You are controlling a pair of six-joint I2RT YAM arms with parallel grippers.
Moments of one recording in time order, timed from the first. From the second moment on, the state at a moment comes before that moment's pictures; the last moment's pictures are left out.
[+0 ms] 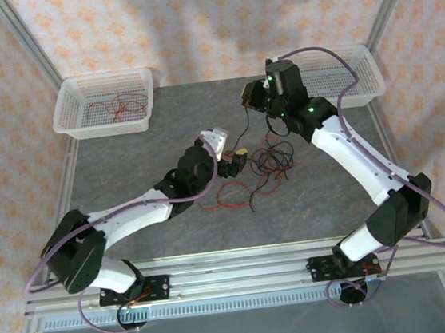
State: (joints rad) left arm -0.75 1.48 0.84 0.36 -0.19 -0.09; right arm 0.50 1.49 1.54 -0.49 -0.02 0.76
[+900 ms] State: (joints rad) left arm -0.72 1.84 0.71 0.78 -0.27 -0.28; right arm 0.50 1.47 2.06 -0.66 0.01 0.68
